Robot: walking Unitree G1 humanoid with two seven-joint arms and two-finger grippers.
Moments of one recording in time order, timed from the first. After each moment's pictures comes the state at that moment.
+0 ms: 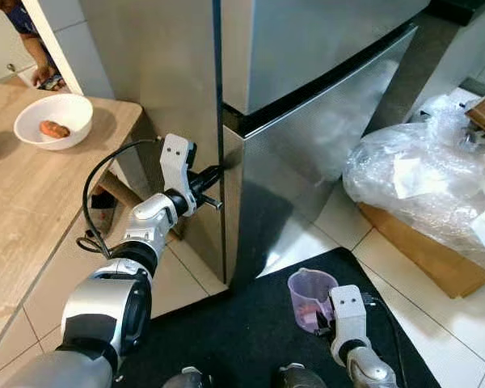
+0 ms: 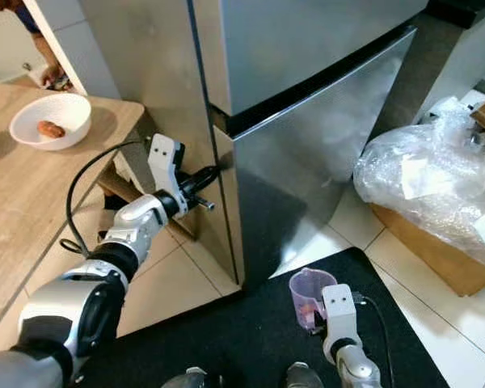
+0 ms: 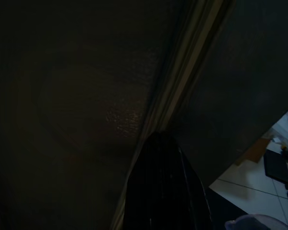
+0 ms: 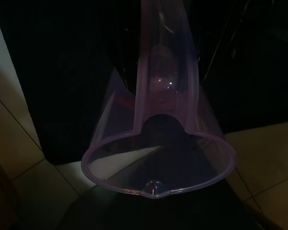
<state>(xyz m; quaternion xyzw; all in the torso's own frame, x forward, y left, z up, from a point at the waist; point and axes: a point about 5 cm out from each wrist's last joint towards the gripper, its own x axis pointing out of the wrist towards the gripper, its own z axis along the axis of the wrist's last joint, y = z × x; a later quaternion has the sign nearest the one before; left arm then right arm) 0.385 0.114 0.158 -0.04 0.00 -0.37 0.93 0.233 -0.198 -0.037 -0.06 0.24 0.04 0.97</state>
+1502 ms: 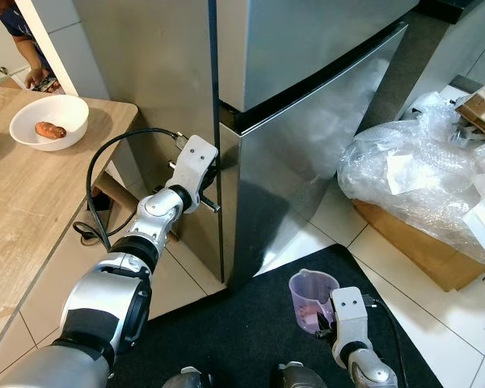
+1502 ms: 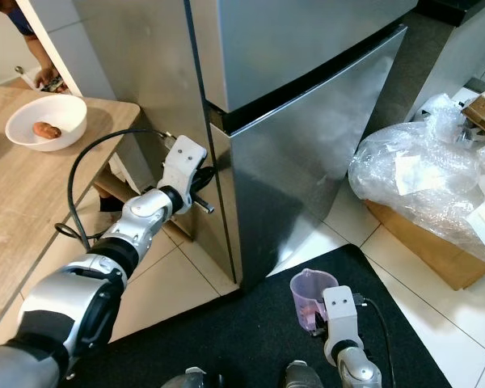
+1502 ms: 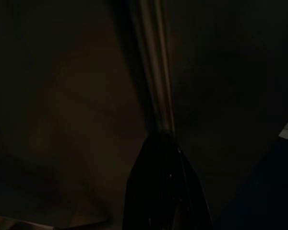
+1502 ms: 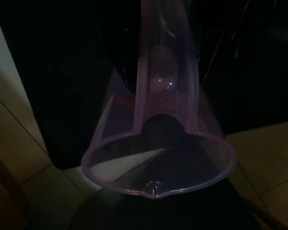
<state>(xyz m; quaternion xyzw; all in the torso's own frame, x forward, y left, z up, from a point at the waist) 0.396 0.120 0.161 0.16 0.01 -0.24 0.96 0.231 -0.199 -0.038 -0.06 0.24 0.04 0.97</state>
